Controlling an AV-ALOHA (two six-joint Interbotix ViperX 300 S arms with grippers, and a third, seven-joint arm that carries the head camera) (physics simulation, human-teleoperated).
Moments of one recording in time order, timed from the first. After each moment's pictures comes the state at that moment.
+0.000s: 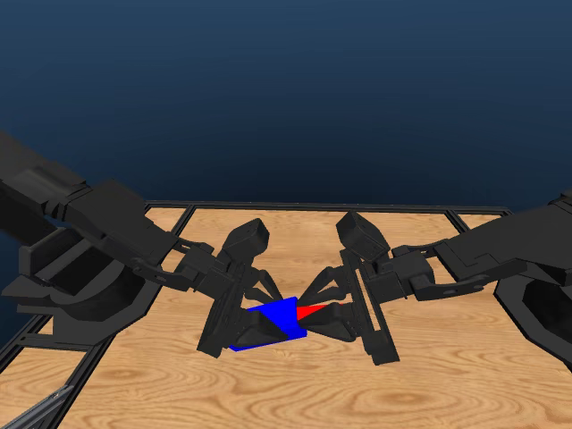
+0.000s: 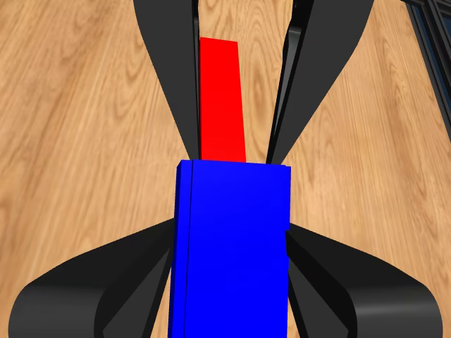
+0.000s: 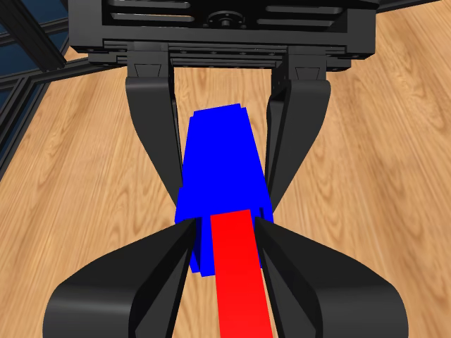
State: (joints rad) left arm -0.19 -0.13 0.89 -0.17 -0.12 -0.22; right arm 0.13 0.16 0.53 0.03 -0.18 0.23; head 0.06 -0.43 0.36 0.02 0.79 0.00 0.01
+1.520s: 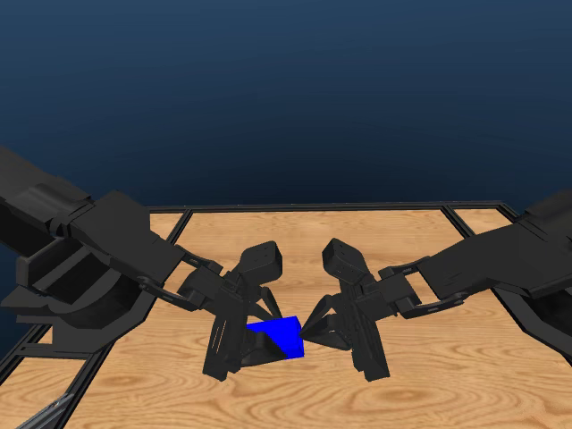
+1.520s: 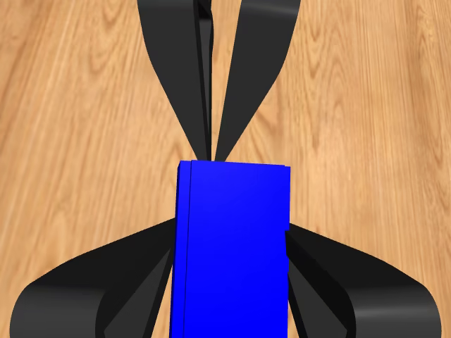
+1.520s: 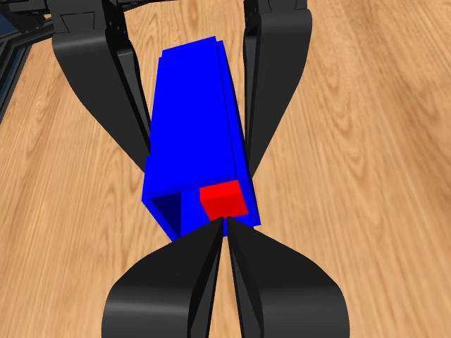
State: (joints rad) left arm -0.22 -0.04 0.79 -0.03 0.06 -0.38; right arm 0.16 0.23 0.56 -0.02 -0.19 0.38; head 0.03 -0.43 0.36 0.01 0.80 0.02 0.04
